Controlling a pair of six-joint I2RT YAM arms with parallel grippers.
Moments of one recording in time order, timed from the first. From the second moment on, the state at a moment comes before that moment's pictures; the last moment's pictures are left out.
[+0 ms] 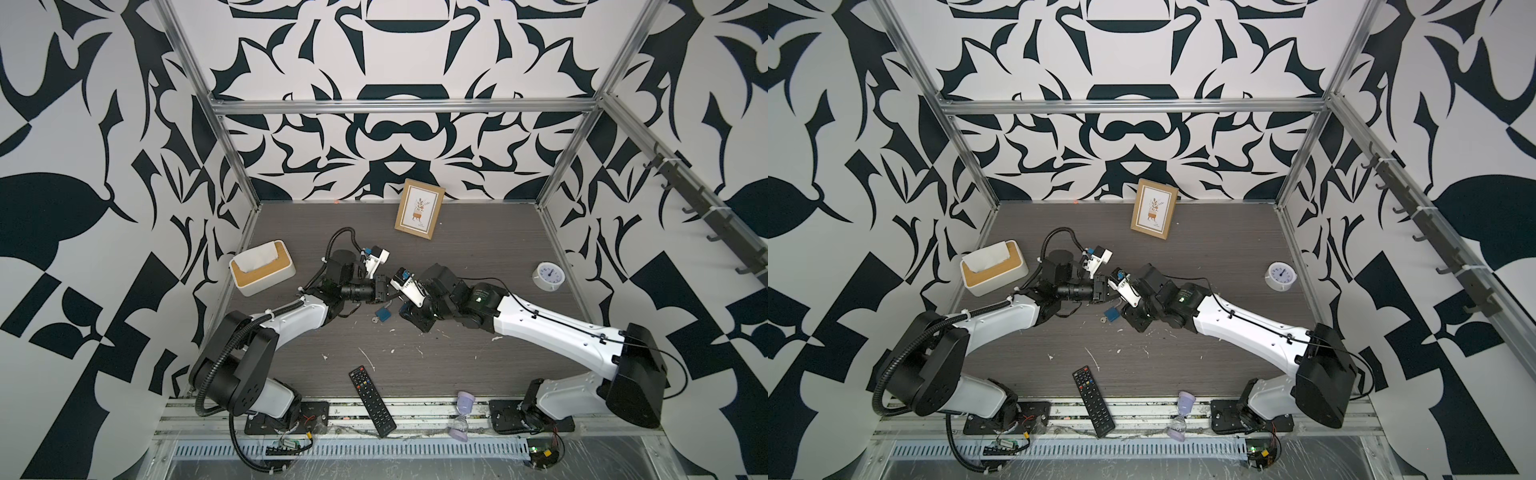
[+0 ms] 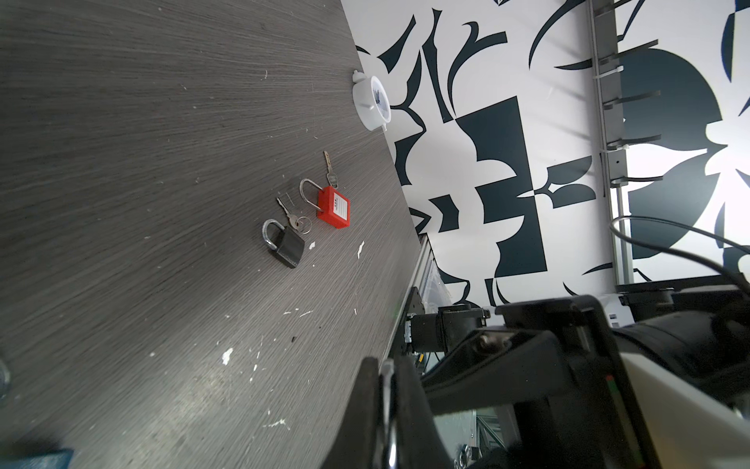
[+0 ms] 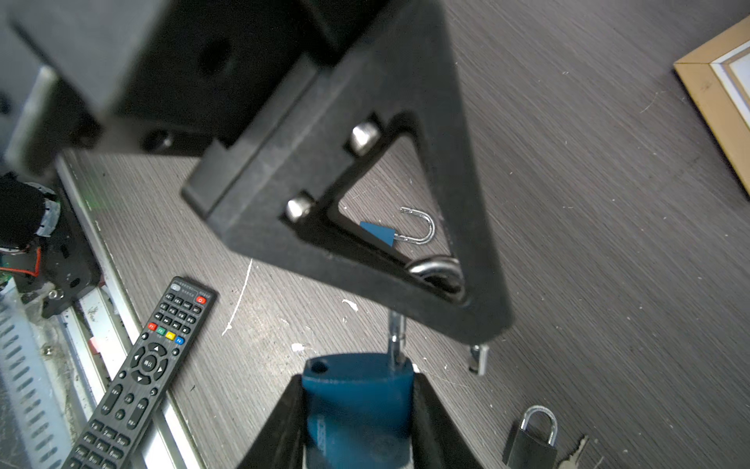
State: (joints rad) left arm -0.53 1.48 0.70 0.36 0.92 -0.81; right arm 0.91 1.38 1.05 -0.53 -0.08 0.04
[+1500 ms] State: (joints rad) left arm -0.53 1.71 0.65 1.07 0.75 -1.58; right arm 0.60 0.95 0.43 0.35 -0.35 0.28
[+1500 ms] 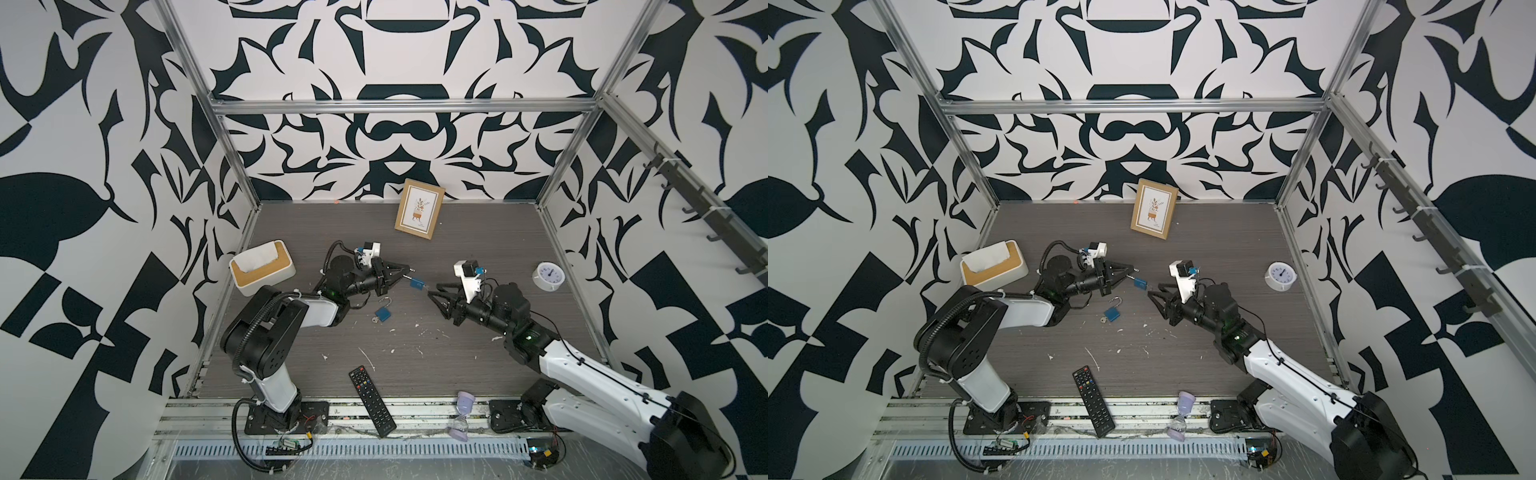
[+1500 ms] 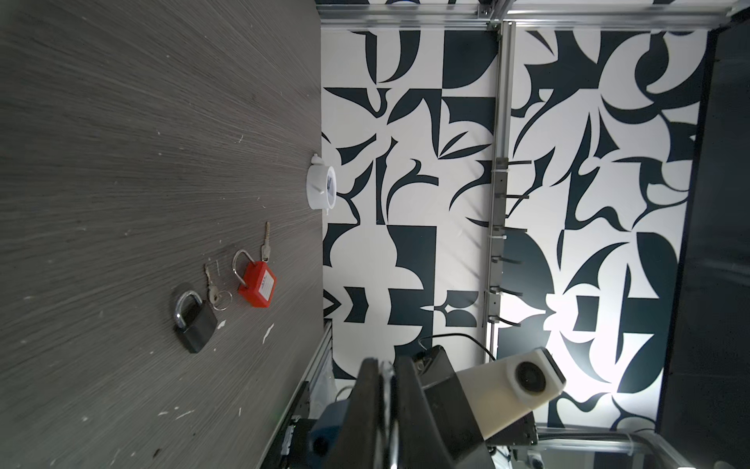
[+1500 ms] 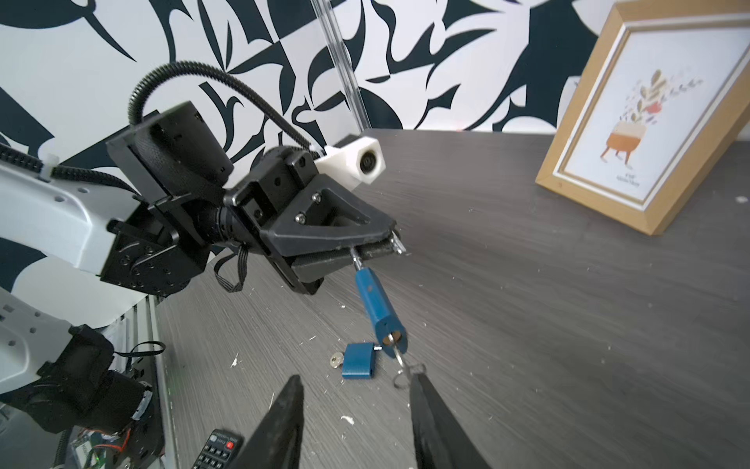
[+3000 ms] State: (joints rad) left arm -0.54 1.73 0.62 1.24 0.76 -1.71; right arm 0.60 1.21 0.51 0.54 -0.45 0.19
